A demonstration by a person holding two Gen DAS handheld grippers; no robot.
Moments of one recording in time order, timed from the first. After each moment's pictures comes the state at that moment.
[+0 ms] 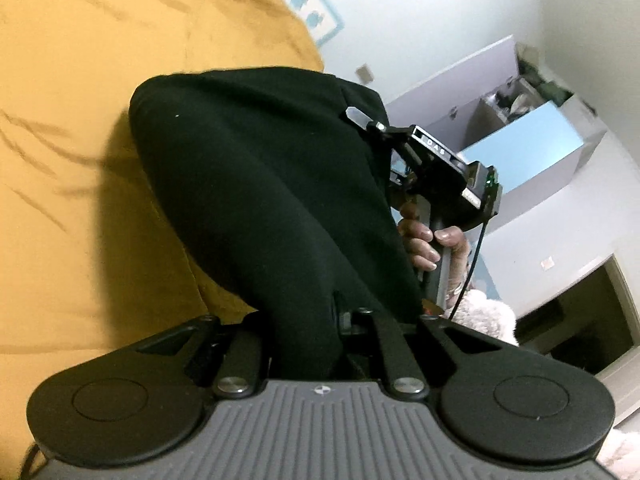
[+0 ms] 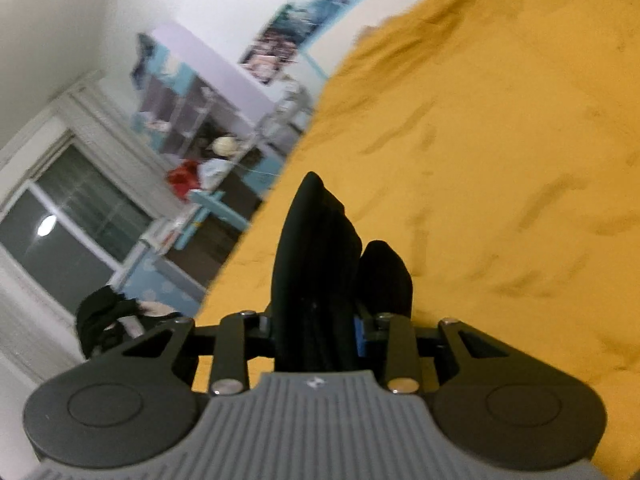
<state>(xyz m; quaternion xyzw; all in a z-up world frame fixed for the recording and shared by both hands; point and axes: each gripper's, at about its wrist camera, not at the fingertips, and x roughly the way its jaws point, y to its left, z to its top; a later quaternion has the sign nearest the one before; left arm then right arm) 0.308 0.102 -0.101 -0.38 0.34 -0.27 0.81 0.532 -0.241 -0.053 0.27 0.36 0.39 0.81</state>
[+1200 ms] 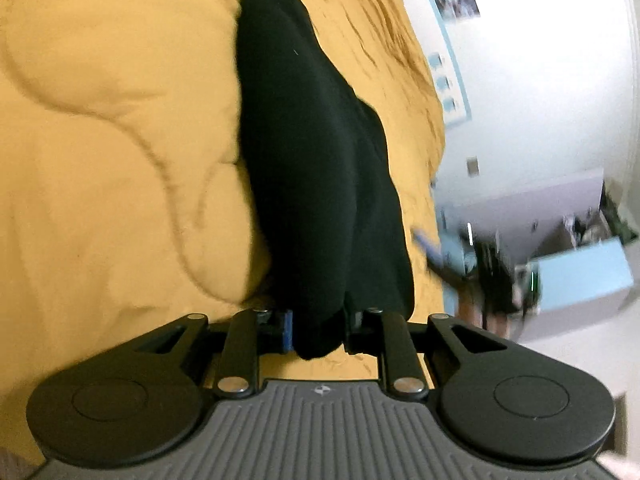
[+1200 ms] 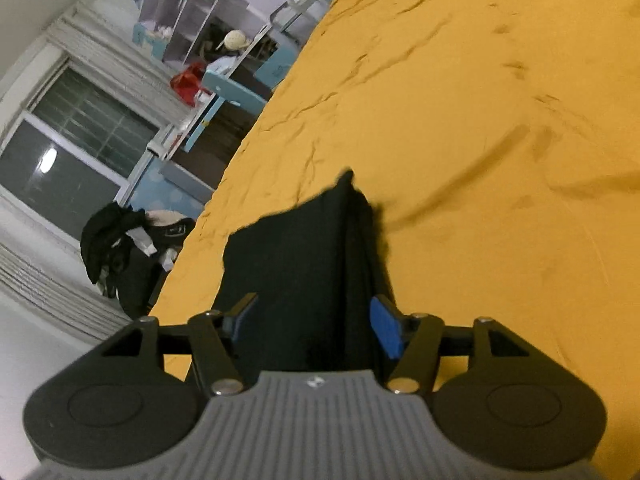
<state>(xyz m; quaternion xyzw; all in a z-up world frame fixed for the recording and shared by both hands) 0.137 0.251 -0.231 -0.53 0.35 -0.09 0.76 0.404 -0.131 -0.132 0.24 0.48 0.40 0.75</state>
